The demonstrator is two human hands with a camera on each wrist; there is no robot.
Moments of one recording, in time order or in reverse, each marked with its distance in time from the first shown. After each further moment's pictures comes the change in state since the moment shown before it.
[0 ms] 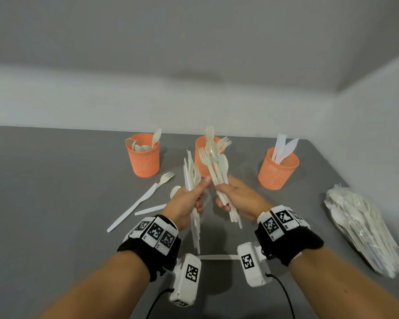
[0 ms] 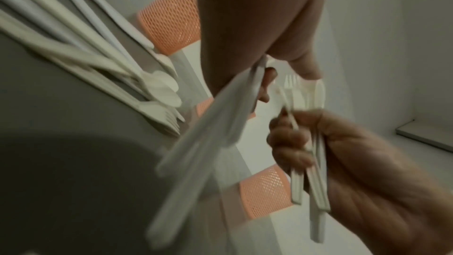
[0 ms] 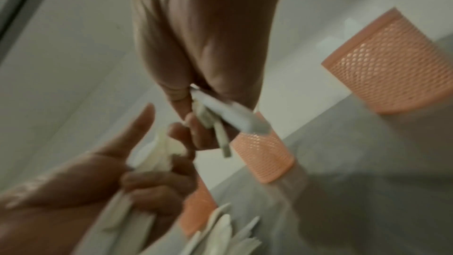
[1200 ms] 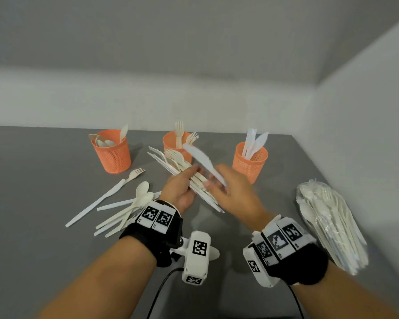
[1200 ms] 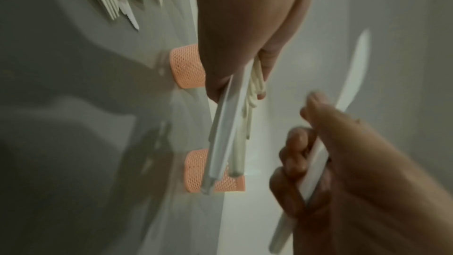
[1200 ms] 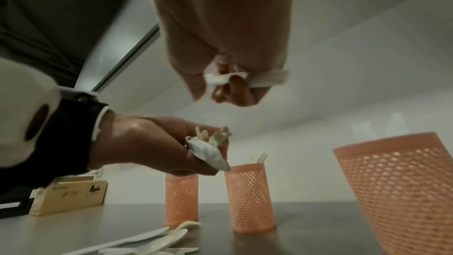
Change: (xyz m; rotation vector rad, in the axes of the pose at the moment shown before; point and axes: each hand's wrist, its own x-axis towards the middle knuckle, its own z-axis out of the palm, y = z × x) left_hand 0.030 -0.009 0.098 -0.434 0.091 -0.048; right_hand -0.048 0.022 -0.081 -0.531 0.263 -0.512
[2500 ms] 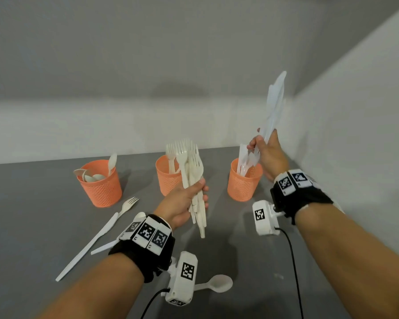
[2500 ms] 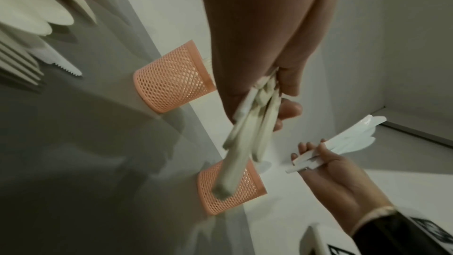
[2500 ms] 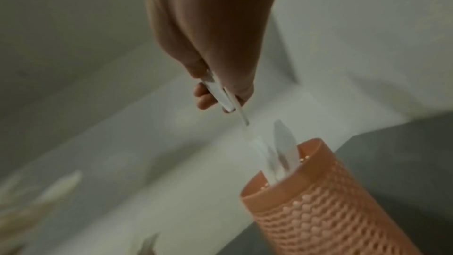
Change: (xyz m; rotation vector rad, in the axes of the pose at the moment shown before) left_hand 0.014 0.033 0.008 0.347 -0.327 -0.024; right_hand 0.100 0.068 -0.076 0.498 0.454 0.386
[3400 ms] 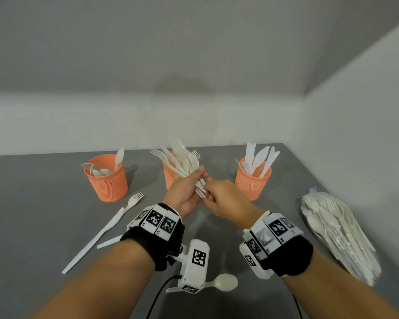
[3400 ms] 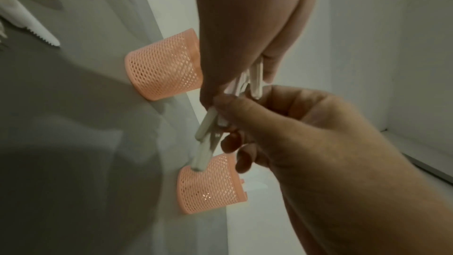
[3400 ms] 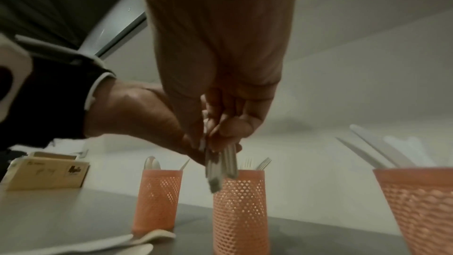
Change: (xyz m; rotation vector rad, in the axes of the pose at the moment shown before) left_hand 0.018 0.011 -0.001 -0.189 0.173 0.031; right_hand -0.094 0.005 0.082 -0.862 -0.583 -0.365
